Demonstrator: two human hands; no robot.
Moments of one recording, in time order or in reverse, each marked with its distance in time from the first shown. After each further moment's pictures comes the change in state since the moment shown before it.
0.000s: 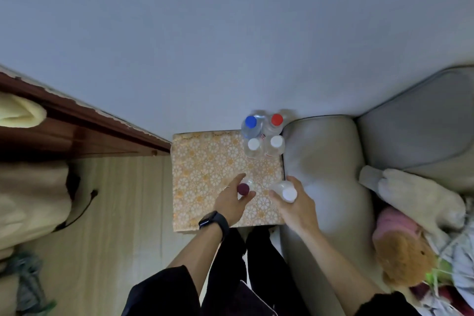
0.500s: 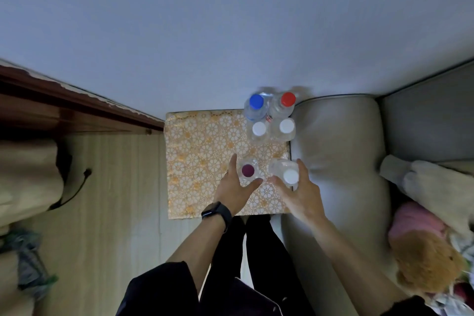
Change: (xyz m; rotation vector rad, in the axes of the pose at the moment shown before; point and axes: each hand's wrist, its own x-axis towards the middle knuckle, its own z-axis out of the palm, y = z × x) left_hand 0.038 -0.031 0.027 -0.117 0.062 -0.085; right_hand 0.040 0.016 0.017 -0.075 -0.058 -0.005
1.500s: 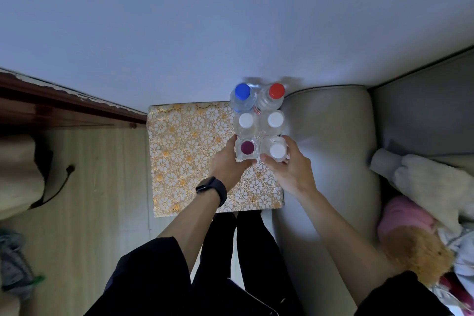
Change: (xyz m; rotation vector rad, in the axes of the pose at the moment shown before) left_hand 0.048 0.033 0.006 0.024 0.050 0.057; right_hand 0.044 -0.012 -0.009 0.167 0.029 -0.127
